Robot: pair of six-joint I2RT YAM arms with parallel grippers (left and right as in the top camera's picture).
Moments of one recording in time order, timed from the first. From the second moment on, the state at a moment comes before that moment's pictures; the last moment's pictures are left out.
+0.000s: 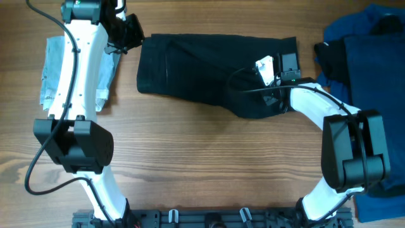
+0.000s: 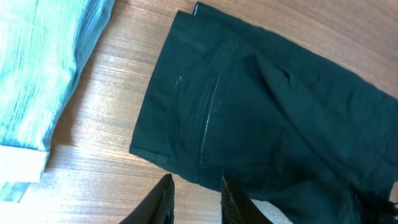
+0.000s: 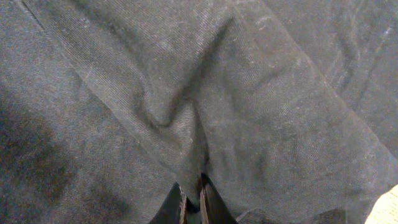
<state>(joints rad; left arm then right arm) -0.07 2.04 2.11 -1.26 0.13 -0.40 0.15 1.86 1.03 -0.27 0.06 -0.39</state>
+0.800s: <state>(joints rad) 0.02 2.45 2.11 -0.77 0.20 -0.23 0.15 1.86 1.03 -0.27 0.06 -0.38</state>
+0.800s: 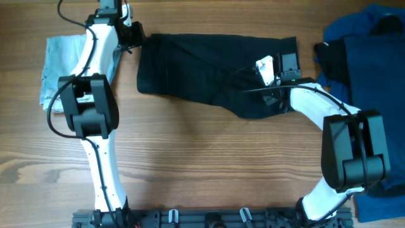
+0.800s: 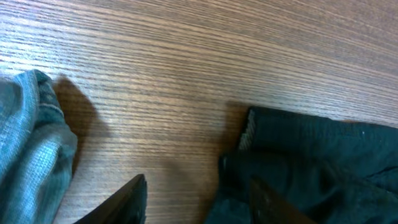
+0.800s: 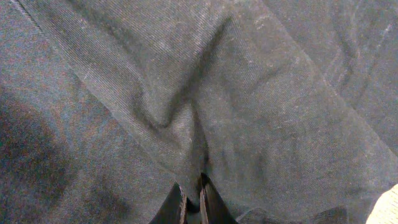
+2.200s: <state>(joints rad) 0.05 2.29 2.11 -1.25 0.50 -0.21 0.15 1.65 1.03 -0.53 0.05 -0.12</state>
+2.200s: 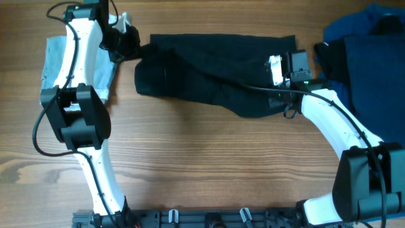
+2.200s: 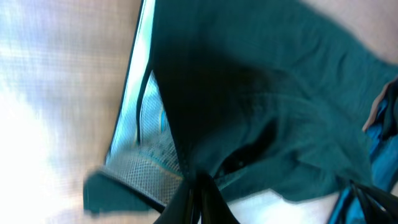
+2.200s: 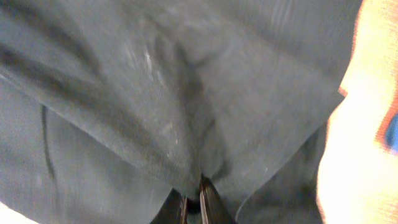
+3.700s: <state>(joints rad) -0.14 2.35 1.72 -0.30 0.12 -0.31 0.15 2.00 1.04 0.14 0.00 0.02</state>
